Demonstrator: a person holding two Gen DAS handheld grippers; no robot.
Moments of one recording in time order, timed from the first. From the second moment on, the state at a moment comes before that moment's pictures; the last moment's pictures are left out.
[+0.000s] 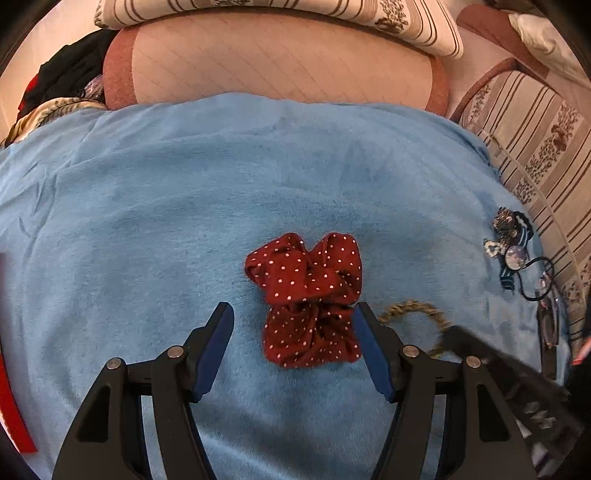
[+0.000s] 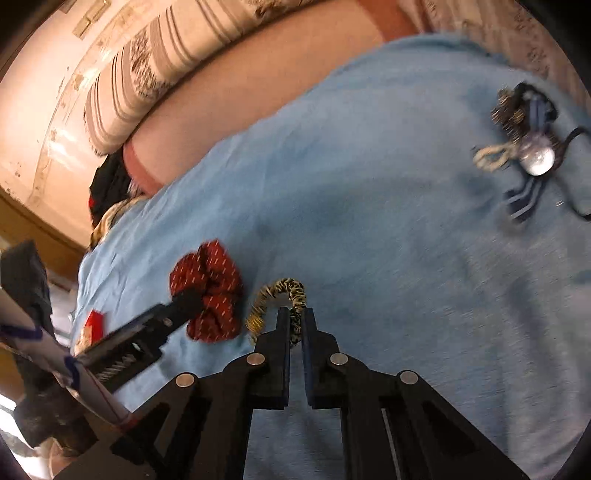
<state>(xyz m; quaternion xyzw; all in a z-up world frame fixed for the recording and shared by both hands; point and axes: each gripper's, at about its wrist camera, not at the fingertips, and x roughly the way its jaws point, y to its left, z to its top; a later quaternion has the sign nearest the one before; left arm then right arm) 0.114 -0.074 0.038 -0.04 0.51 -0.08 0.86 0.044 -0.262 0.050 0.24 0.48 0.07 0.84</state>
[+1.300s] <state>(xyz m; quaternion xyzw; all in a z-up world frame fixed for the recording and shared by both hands) -0.003 0.033 0.060 -0.02 0.37 -0.06 0.93 0.005 -0.171 0.094 0.18 0.41 0.20 0.87</state>
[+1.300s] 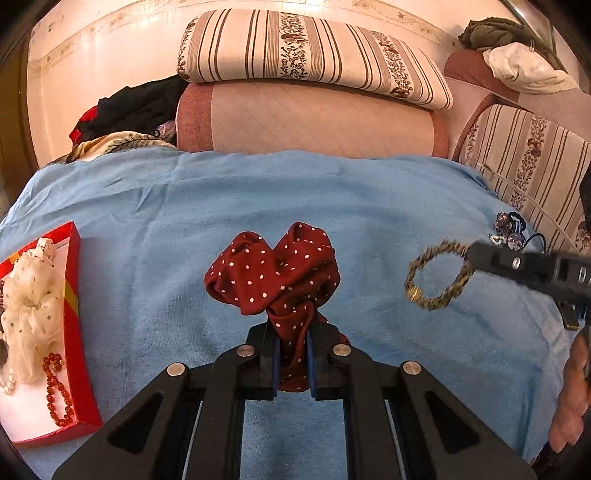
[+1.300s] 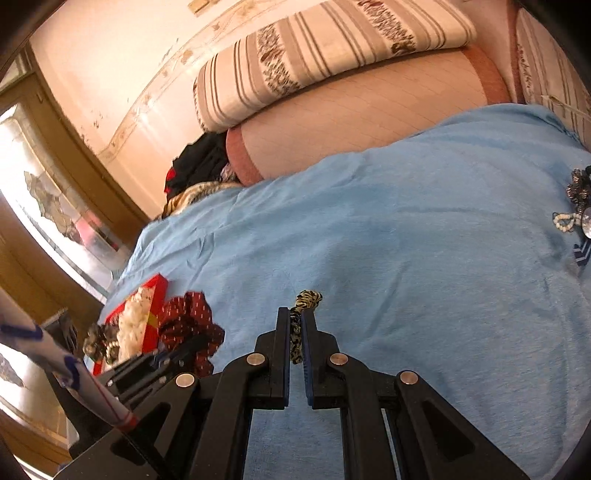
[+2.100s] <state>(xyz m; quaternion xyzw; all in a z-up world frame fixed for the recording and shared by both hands) 0.002 0.052 0.062 -0.04 0.36 -0.06 0.93 0.001 -0.131 0.084 0.14 0.41 0.24 0.87</state>
